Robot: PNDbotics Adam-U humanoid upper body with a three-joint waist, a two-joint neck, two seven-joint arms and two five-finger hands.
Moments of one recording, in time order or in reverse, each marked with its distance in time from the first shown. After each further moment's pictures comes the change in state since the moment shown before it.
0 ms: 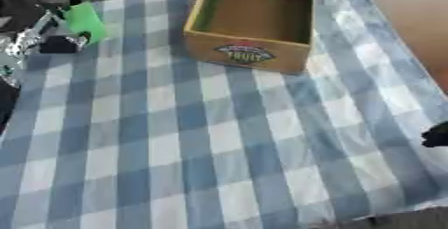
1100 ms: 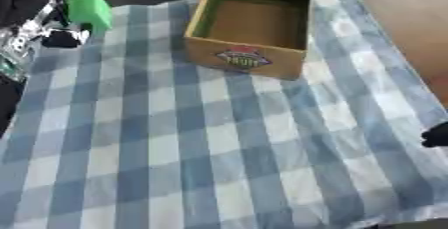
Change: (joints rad) left arm 0.001 -0.010 -0.048 -0.158 0.245 -0.122 -0.056; right arm 0.010 0.000 -0.001 0.000 -0.001 0.001 0.003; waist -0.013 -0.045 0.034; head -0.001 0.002
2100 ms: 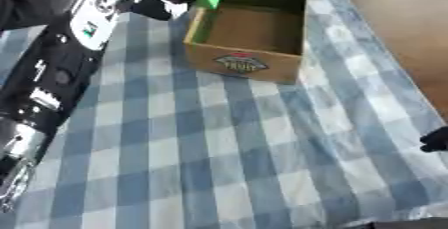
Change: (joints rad) left arm -0.103 -0.240 -0.173 -0.234 0.071 -0.115 -0.149; right arm -0.009 0.000 0.017 0.000 -0.009 0.003 0.023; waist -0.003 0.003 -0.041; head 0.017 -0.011
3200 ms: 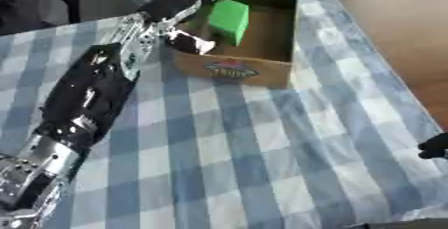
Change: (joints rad) left arm 0.015 -0.068 -0.005 0.046 -0.348 -0.046 0.159; right arm -0.008 0.003 0.001 0.000 -0.002 0.001 0.008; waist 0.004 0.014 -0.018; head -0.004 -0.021
